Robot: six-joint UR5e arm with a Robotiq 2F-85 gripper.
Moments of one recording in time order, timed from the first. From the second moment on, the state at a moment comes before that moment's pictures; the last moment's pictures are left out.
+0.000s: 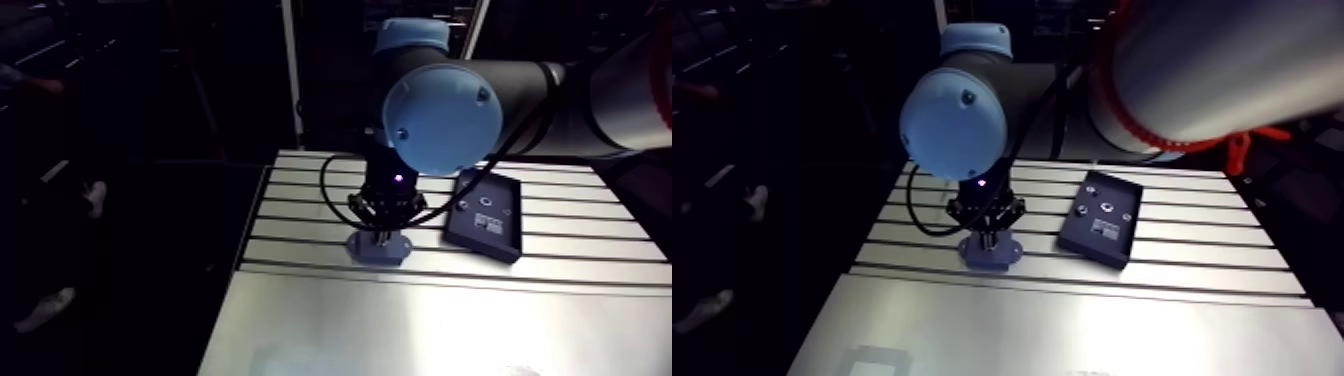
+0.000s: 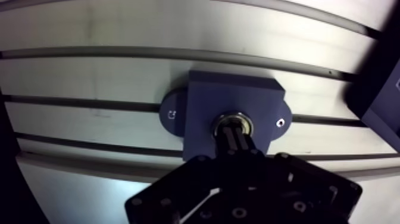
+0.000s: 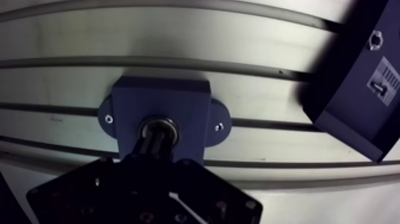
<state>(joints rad) 0.05 -1.26 2.01 -2.18 -1.58 -1.61</state>
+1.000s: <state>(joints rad) 0.05 -1.25 2.02 -2.21 -1.57 -1.62</state>
